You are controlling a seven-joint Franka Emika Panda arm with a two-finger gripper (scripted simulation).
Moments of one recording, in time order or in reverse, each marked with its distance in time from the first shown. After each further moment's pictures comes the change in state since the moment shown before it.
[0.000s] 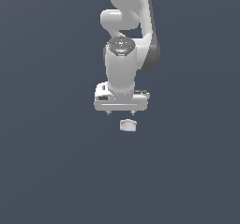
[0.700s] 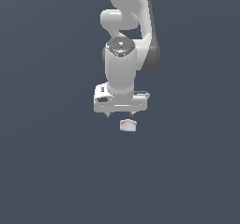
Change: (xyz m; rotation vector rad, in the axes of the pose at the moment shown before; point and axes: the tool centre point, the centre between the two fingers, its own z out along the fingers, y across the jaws) arm 0.008 0.003 -0.001 -0.007 0.015 -0.043
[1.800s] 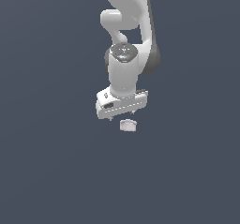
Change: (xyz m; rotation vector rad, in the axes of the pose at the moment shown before) arm -0.004 -0.007 0.016 -0.003 -0.010 -0.279
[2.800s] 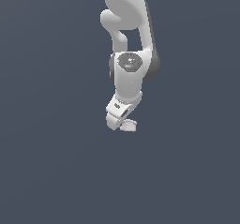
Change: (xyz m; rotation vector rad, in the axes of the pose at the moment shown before) arm -0.005 -0.019 0.030 0.008 -0.014 -0.584
